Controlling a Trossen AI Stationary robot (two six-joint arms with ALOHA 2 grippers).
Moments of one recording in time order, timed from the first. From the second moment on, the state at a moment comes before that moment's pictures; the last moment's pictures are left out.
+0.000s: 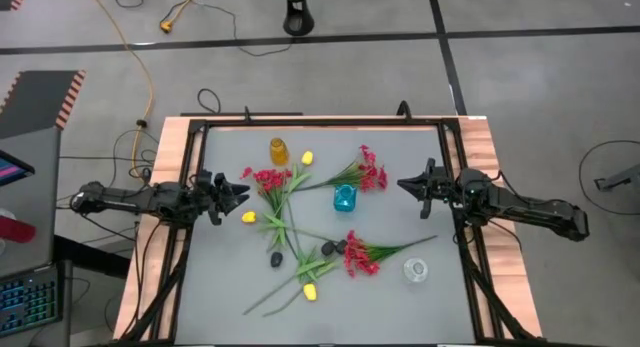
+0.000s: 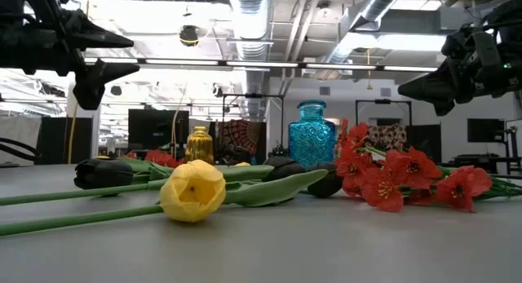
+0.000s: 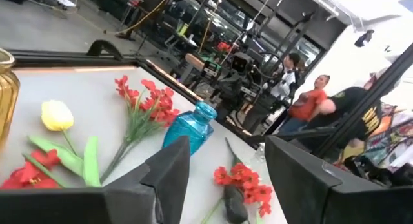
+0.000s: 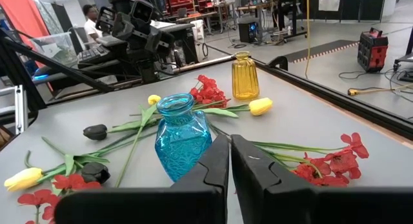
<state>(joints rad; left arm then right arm) -0.12 0.04 0.01 0.08 -0.32 -0.59 -0.25 0.10 0.02 -0.01 0.00 0.16</state>
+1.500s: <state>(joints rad) -0.12 1.11 0.47 -0.28 -0.13 -0.11 -0.25 0.10 0.02 0.11 0.00 0.24</state>
